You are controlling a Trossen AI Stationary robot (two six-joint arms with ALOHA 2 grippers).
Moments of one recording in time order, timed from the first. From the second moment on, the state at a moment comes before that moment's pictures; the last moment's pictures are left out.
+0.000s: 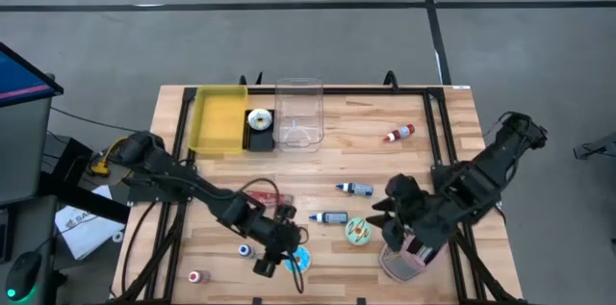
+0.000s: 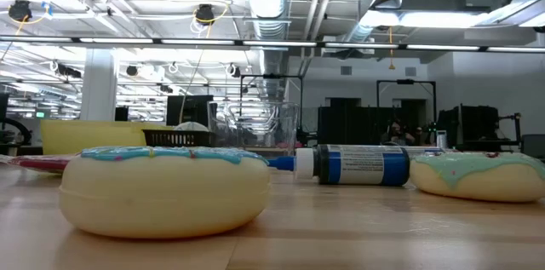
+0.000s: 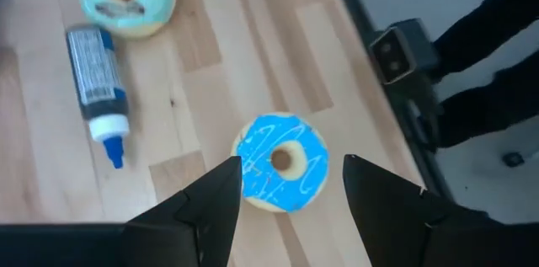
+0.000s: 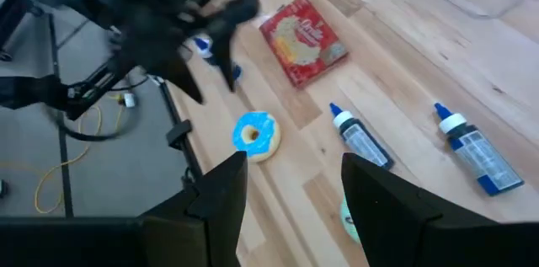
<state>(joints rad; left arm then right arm) -0.52 1.75 1.36 -0.56 -0.05 -0.20 0.73 1.41 1.54 -1.03 0.58 1.22</state>
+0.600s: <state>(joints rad) -0.46 1.95 1.36 -0.48 -0.01 -0.24 0.82 1.41 1.54 -0.94 0.66 1.26</state>
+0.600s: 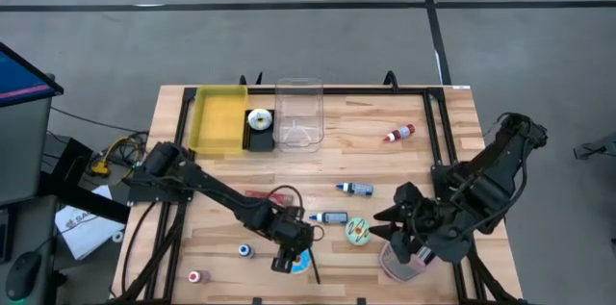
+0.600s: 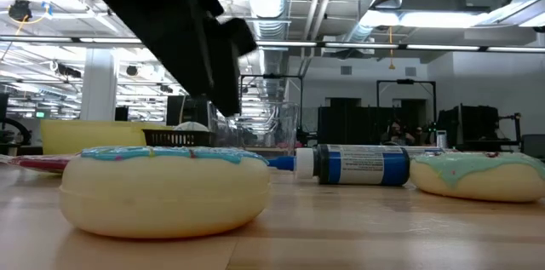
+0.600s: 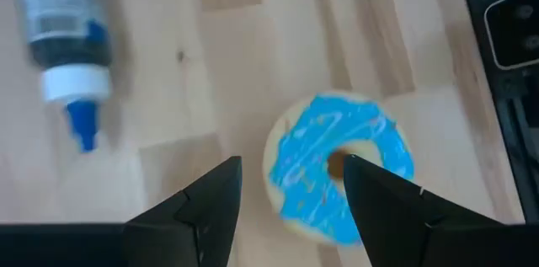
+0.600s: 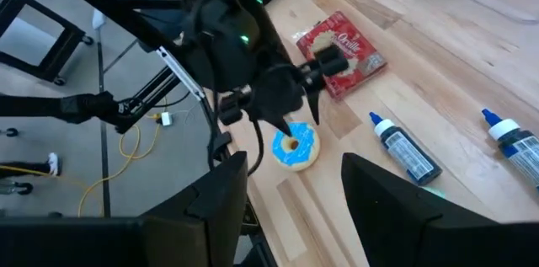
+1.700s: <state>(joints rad) -0.46 2.01 1.32 -0.42 0.05 -0.24 0.83 1.41 1.54 -0.93 0.65 1.26</state>
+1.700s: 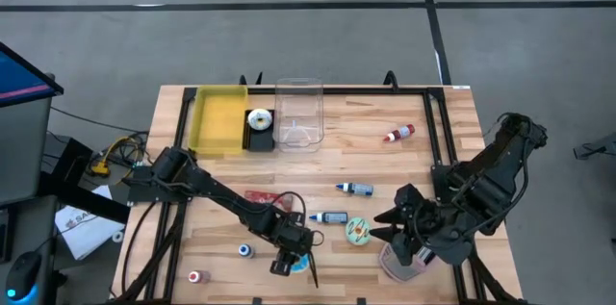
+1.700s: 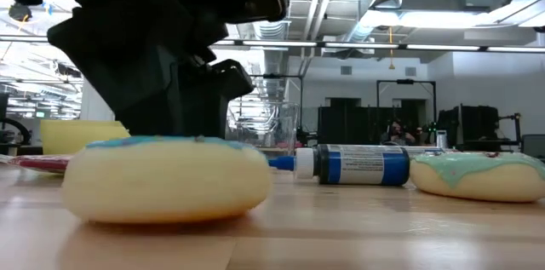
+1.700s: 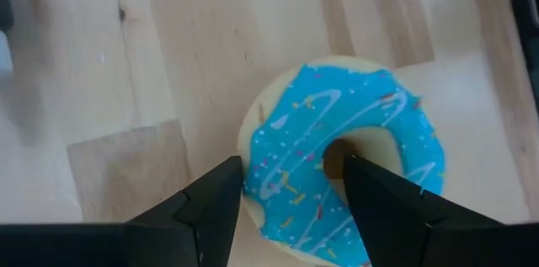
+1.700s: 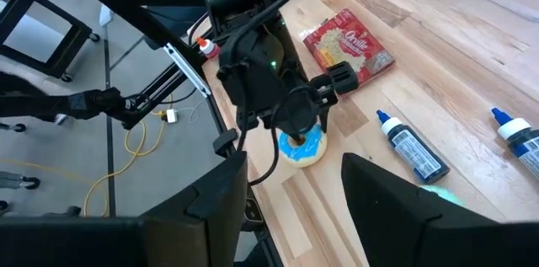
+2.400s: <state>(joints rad) -0.45 1.98 1.31 -0.39 0.02 -0.35 0.83 1.41 1.54 -0.92 0.66 1.26</state>
